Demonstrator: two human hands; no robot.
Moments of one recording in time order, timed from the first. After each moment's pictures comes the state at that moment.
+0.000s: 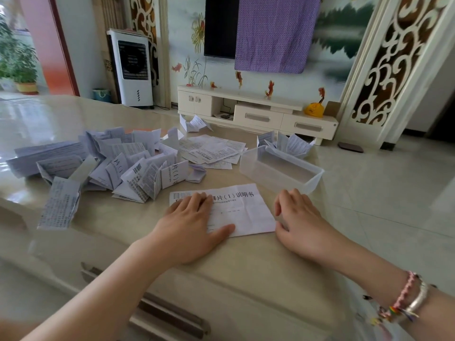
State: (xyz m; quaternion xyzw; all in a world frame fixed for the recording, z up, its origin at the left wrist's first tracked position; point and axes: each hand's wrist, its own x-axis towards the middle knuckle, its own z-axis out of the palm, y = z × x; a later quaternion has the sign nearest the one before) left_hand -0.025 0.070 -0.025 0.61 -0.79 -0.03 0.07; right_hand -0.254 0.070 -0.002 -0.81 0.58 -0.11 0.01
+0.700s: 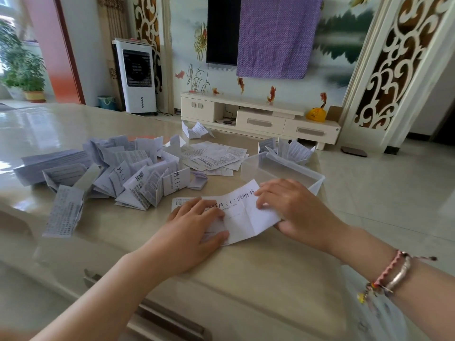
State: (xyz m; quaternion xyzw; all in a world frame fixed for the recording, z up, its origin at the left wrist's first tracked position) left_hand -0.016 0.071 -0.029 0.54 -0.82 -0.06 0.17; right_hand -0.261 0.035 0.011 -0.91 0.33 -0.20 -0.16
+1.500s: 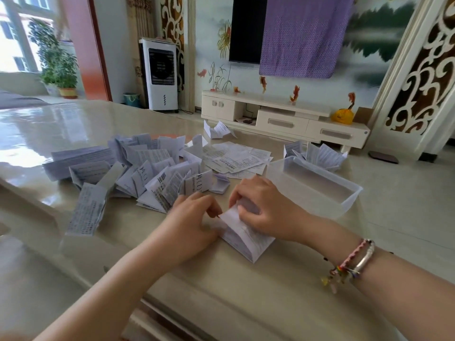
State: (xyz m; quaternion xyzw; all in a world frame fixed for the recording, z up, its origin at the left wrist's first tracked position) left_hand 0.011 0.056 -0.015 0.59 -0.75 -0.10 0.28; right_hand -0.175 -0.005 0.008 -0.92 0.30 -0.23 0.06
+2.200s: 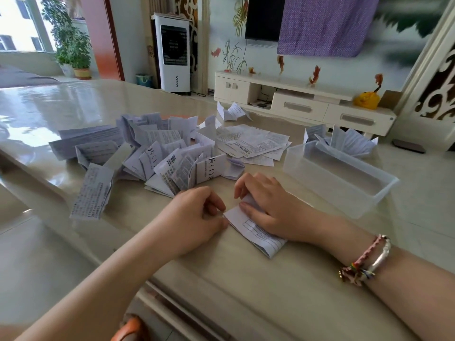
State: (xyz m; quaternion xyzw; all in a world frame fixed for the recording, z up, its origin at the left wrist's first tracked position) left_hand 0.023 0.062 -0.019 0.62 -0.69 -0.19 0.33; right_hand -0.163 -0.018 -0.018 -0.94 0.26 -0.20 0.07
